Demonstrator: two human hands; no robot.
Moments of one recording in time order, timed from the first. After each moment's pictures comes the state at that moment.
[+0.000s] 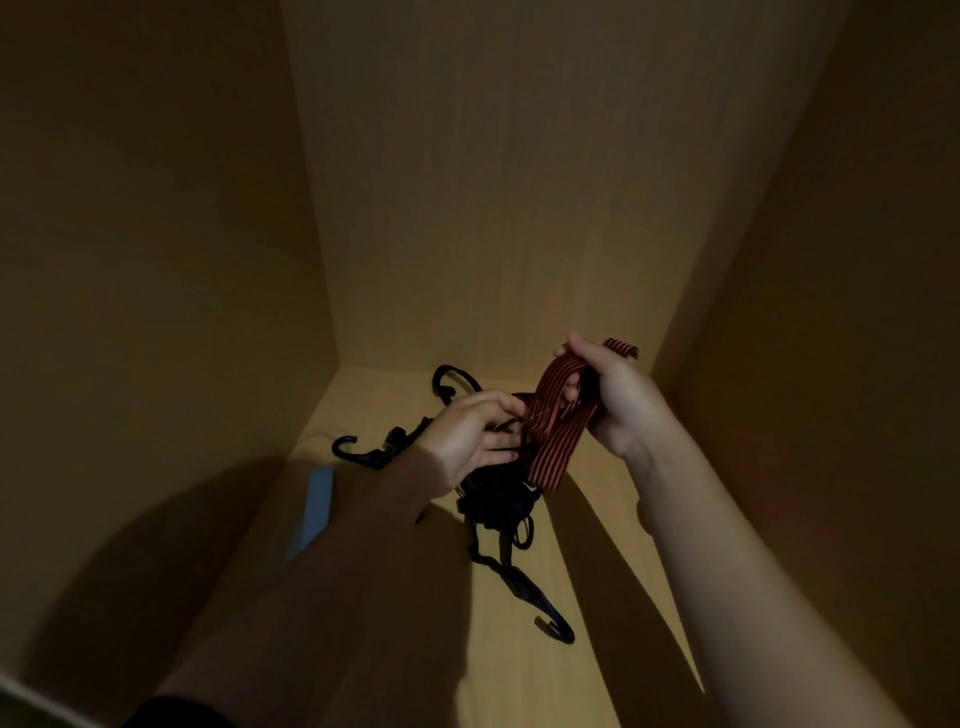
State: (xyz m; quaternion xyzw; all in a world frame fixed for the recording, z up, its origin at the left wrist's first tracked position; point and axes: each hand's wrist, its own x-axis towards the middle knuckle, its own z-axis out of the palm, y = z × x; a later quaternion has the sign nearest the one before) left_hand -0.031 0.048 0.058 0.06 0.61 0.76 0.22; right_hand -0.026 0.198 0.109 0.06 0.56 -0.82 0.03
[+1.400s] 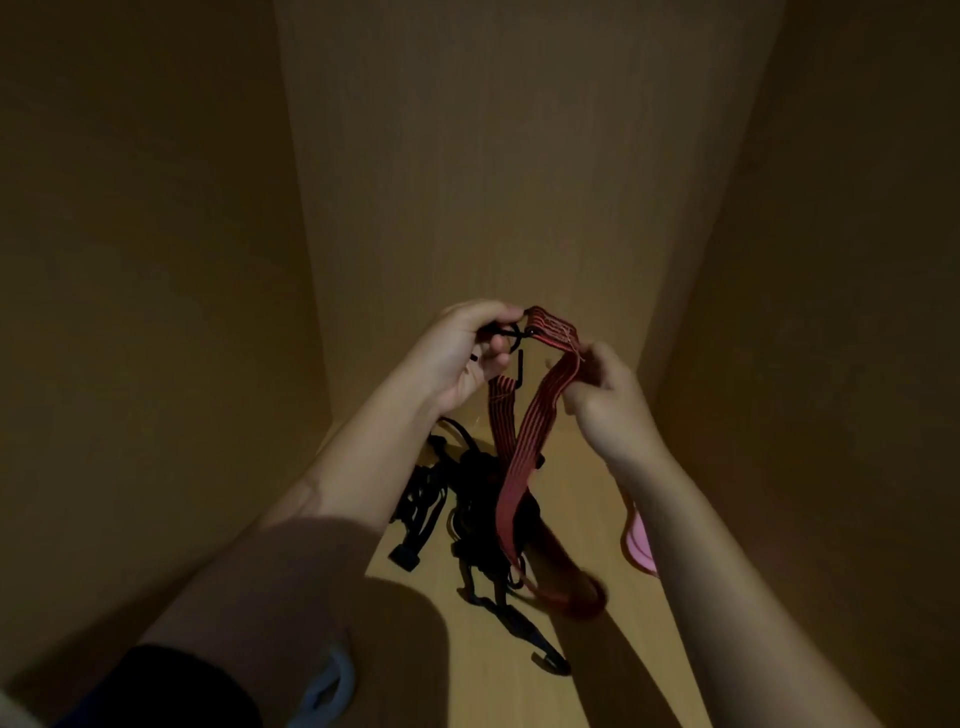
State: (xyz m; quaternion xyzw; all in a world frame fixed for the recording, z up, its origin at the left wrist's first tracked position) left_hand -0.013 0.051 0.195 0.10 0.55 0.82 0.10; right_hand 0.024 0.191 0.156 -0.06 0.78 -0.60 -0.15
